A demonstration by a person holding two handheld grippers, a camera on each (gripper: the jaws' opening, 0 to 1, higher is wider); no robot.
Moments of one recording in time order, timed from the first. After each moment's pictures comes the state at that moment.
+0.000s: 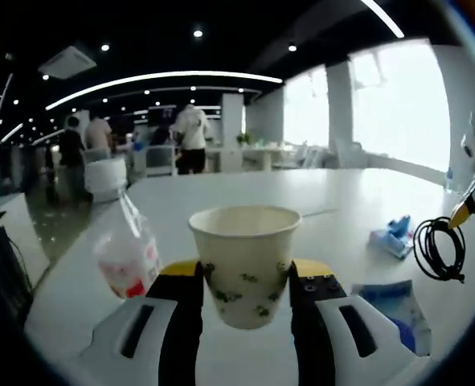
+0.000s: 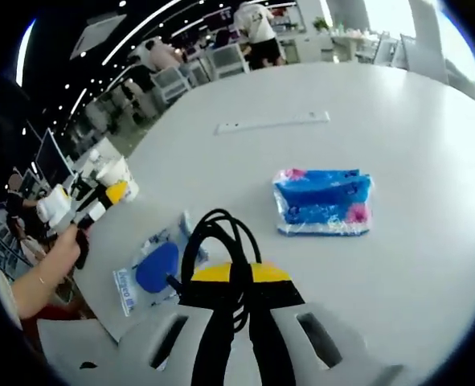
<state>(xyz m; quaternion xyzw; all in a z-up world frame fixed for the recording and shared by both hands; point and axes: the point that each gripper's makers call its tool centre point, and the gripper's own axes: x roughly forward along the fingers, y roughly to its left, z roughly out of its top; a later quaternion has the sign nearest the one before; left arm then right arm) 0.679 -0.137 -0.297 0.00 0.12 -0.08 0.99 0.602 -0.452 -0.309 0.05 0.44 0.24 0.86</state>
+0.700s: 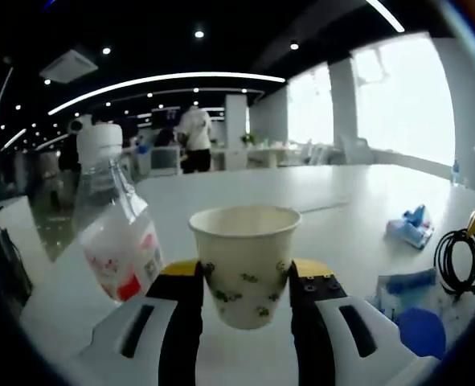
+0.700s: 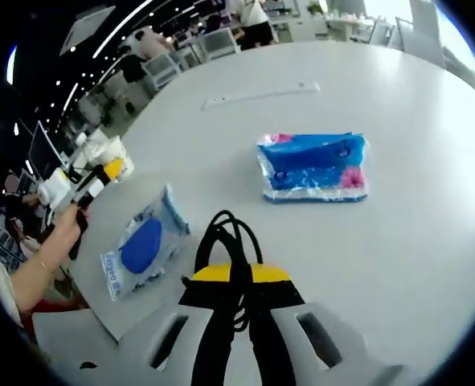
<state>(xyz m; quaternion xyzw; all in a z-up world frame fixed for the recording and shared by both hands) 0.692 -0.128 -0.322 0.01 0.11 -0.07 0.99 0.588 -0.463 -0.341 0.06 0.48 0.23 0.84</state>
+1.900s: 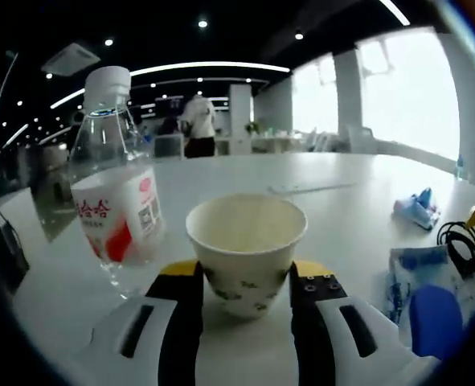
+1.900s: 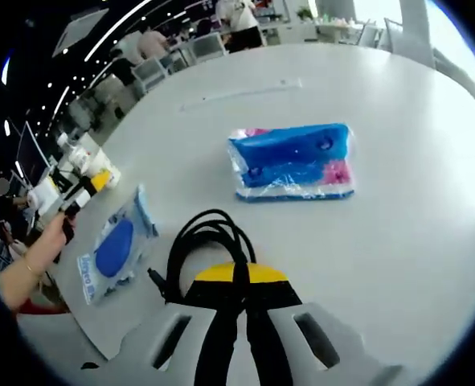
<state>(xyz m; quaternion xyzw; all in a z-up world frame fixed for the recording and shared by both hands) 0.689 -0.122 -0.355 0.01 0.15 -0.06 0.99 0.601 -0.482 -0.370 0.04 0.47 0.20 0.86</state>
